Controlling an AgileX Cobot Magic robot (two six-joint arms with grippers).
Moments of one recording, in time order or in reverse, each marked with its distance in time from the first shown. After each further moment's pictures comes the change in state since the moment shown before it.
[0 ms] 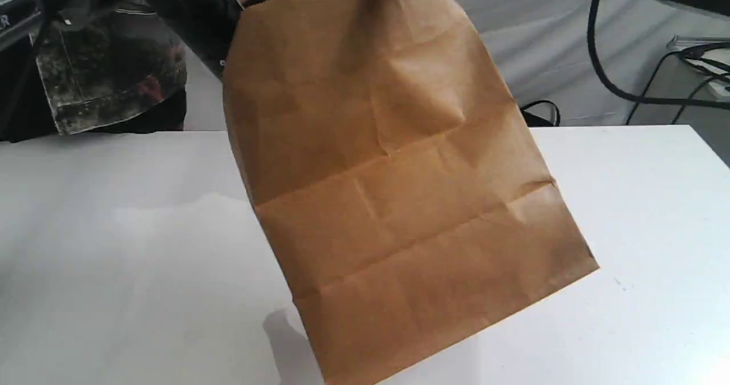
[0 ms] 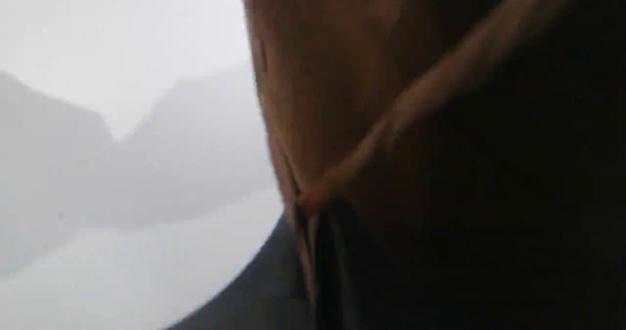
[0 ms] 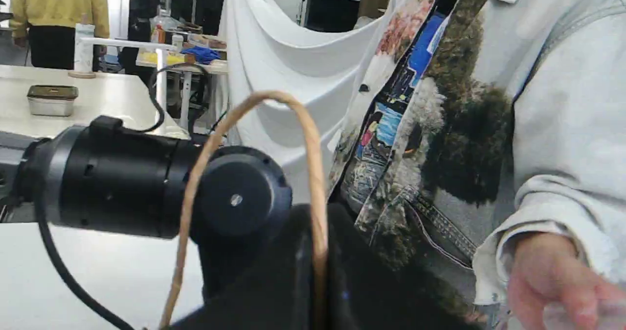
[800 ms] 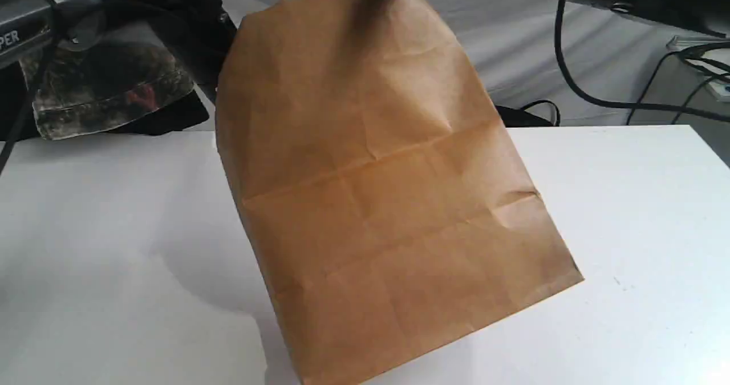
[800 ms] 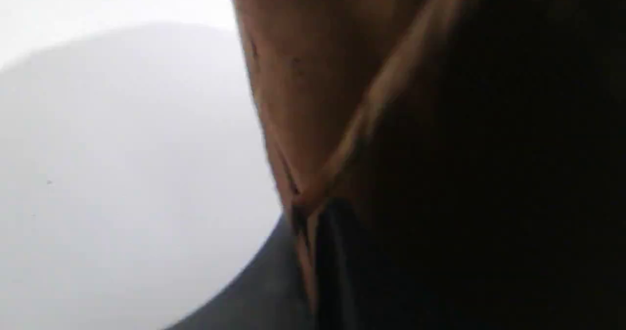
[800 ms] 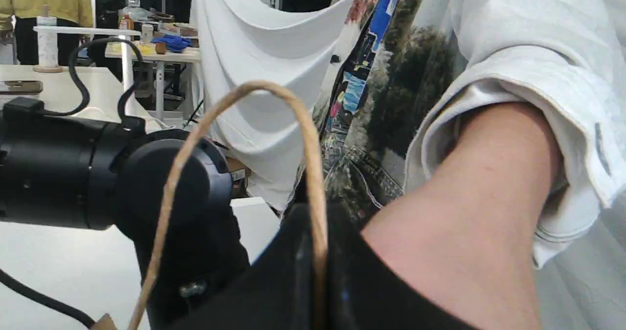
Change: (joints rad) left arm 0.000 0.000 0.035 0.033 -0.002 0.038; right arm 0.000 0.066 -0.031 0.026 0.053 0.000
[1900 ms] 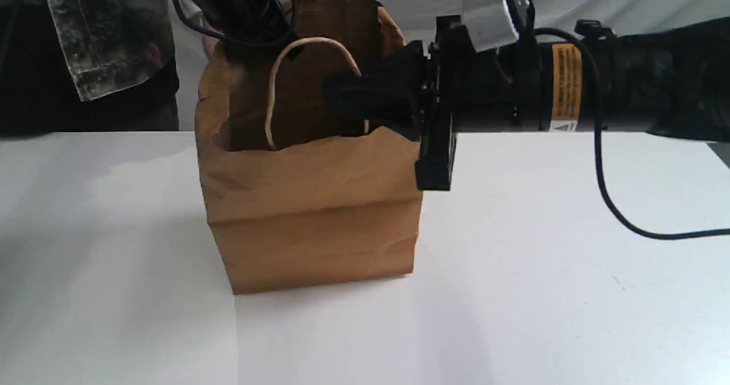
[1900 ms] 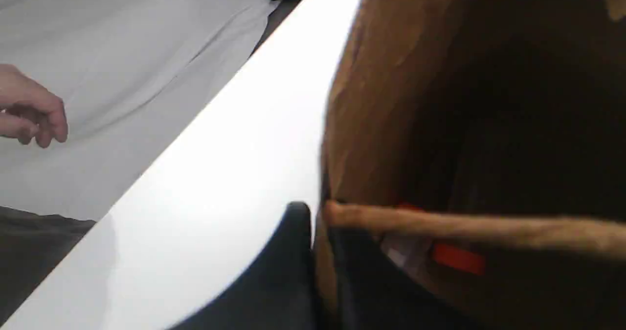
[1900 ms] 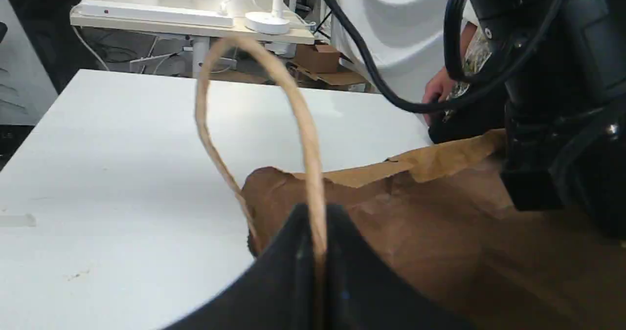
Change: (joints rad) left arm 0.000 0.004 -0.281 0.191 -0.096 -0.082; right arm 0.000 -0.085 0.365 -0.159 -0.212 -0.188
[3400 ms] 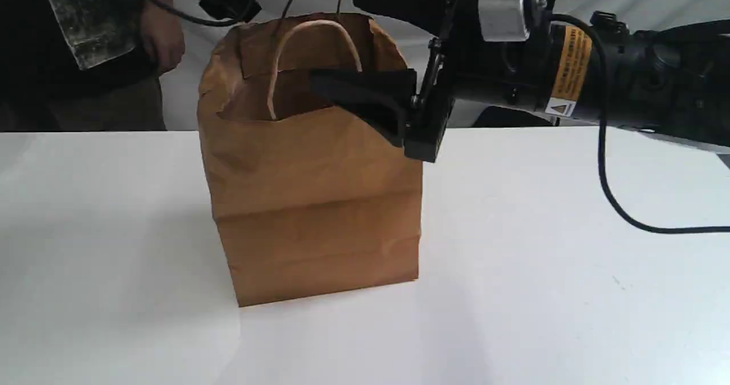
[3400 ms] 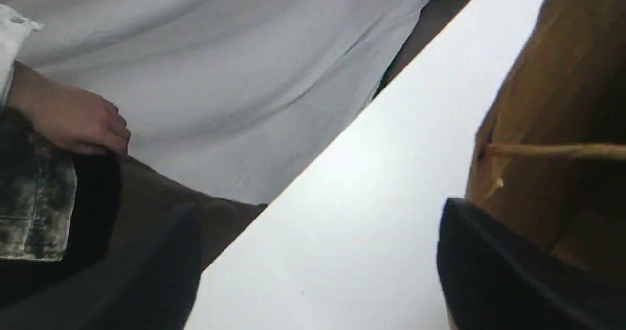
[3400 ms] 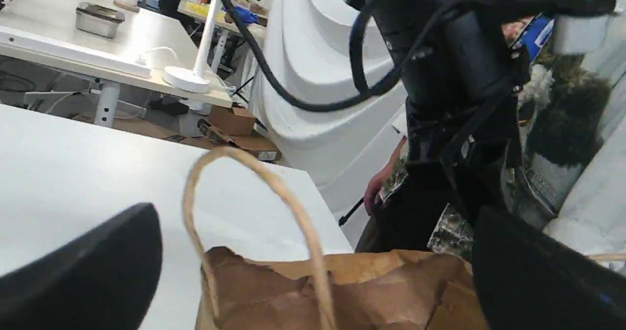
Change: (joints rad) left arm 0.000 -0.108 0.000 0.243 -0.071 -0.080; right arm 0.000 -0.009 0.008 0.227 -0.006 -0.306
